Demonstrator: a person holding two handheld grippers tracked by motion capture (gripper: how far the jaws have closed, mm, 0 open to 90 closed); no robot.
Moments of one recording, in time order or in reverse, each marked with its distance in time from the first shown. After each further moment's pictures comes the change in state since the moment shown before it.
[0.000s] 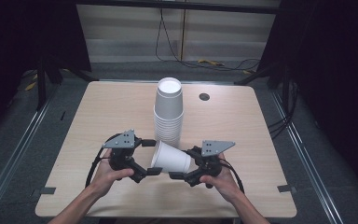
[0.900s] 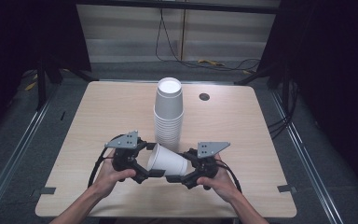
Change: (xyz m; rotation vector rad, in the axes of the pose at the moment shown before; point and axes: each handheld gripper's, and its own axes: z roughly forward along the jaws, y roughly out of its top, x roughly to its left) left arm 0.000 0.000 0.007 -0.002 -0.080 -0.018; right arm 0.002 -0.002 0.009 0.032 0.040 0.008
